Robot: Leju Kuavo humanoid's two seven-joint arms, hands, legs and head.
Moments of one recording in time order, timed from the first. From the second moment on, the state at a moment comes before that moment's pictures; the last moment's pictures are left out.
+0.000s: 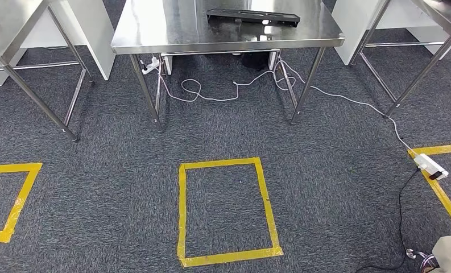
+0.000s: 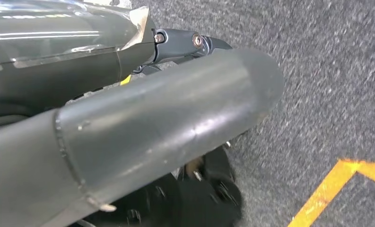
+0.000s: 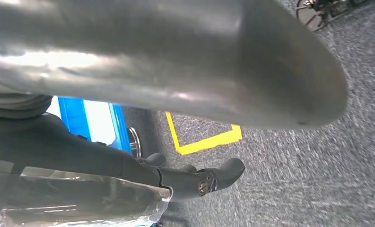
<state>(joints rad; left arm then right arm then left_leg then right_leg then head) -0.06 -0.18 1.02 -0.20 -0.37 0.11 -0.24 -0.05 0.08 -0.28 -0.20 0.22 -0.45 0.31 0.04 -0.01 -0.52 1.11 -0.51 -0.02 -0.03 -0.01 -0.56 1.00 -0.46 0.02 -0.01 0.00</state>
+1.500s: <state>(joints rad) -0.07 -0.17 0.90 -0.20 -0.48 0.07 -0.22 -0.04 0.08 -0.31 -0.19 0.17 -0.54 0.28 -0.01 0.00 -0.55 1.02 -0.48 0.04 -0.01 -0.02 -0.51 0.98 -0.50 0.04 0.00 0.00</state>
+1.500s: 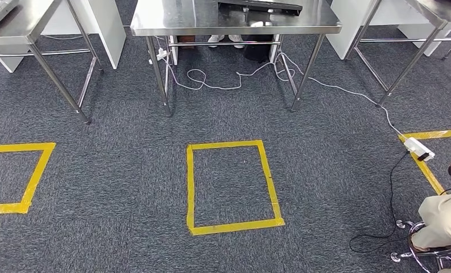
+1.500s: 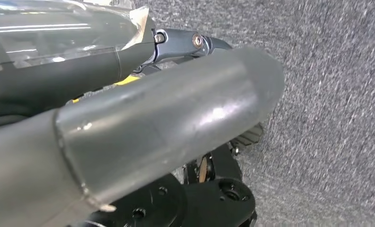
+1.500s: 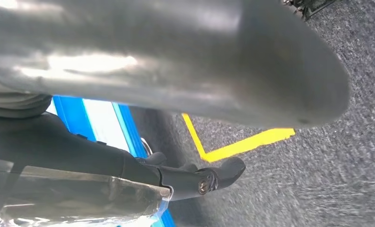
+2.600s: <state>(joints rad) -0.07 -0.17 0.90 -0.20 -0.50 0.08 -0.20 -0.04 0.11 -0.39 -0.19 0.13 -0.54 0.27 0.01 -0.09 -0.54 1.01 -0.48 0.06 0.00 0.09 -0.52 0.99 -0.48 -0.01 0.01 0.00</state>
